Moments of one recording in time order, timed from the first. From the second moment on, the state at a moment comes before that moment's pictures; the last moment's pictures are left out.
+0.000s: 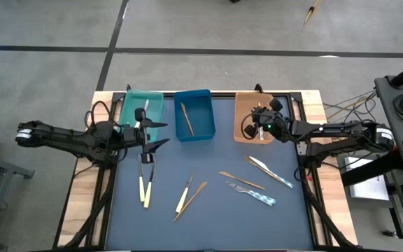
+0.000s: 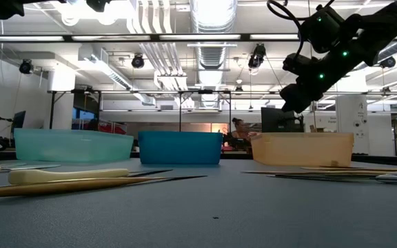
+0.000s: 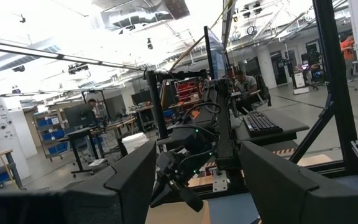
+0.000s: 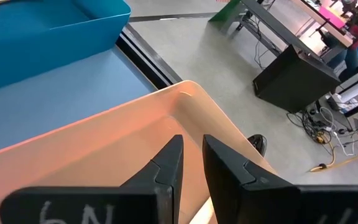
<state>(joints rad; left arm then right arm) -0.07 0.78 0.47 0.58 -0.18 0.31 -0.33 1.13 0.49 0.08 0.65 -0.11</state>
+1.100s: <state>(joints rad) -0.11 1.07 0.49 0.51 -0.18 -0.31 -0.05 1.13 0.71 -0.03 0.37 0.08</state>
